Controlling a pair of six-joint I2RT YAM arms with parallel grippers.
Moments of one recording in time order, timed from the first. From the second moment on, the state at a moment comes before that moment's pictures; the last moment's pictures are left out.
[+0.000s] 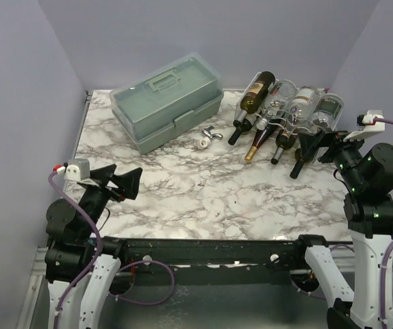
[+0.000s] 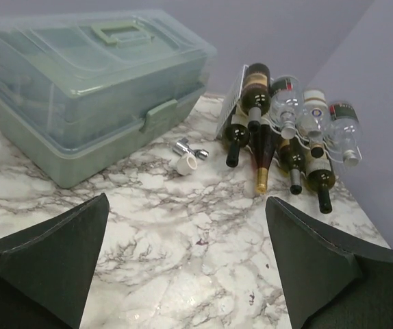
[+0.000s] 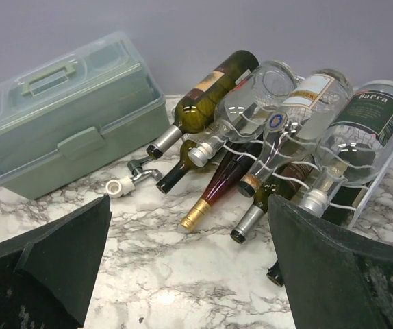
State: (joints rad) left arm -0.15 0.22 0.81 -0.50 0.19 -0.41; right arm -0.06 0.67 1.13 -0.52 -0.25 0.16
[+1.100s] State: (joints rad) left arm -0.15 0.41 0.60 -0.31 0.37 -0.31; right arm -0.19 0.73 1.04 -0.66 -0.80 -0.21
